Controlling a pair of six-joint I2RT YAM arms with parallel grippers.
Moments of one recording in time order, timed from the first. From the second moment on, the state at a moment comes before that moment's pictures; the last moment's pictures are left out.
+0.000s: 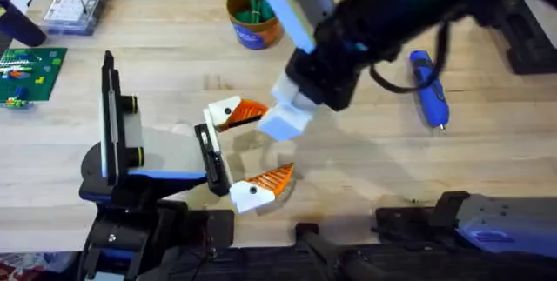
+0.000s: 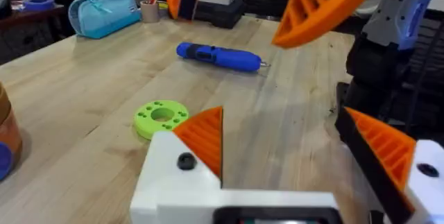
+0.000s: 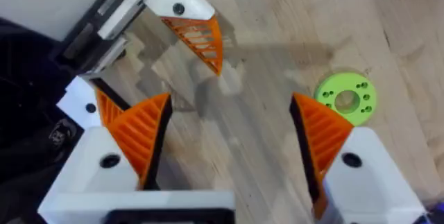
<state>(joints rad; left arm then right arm) -0.11 0.00 0.00 -0.08 1.12 0.00 0.88 1.49 1.64 -1.29 -0.16 -0.13</state>
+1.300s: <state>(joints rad) -0.11 0.00 0.00 -0.09 1.11 0.00 0.84 1.34 1.51 -1.27 -0.18 -0.10</state>
